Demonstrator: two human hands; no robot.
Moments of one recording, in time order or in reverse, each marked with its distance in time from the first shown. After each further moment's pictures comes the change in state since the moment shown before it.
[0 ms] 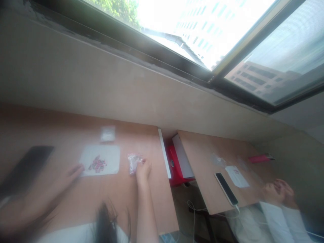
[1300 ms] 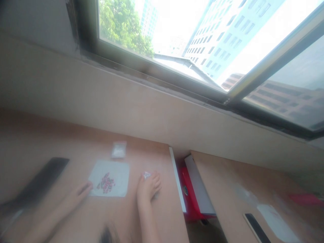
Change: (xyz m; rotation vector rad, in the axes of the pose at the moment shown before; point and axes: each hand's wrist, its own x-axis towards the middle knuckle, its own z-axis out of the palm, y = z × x) left_hand 0.025 -0.069 0.015 -0.049 -0.031 -0.003; right_hand 0.003 -0.051 0.023 -0.407 0.252 -0.193
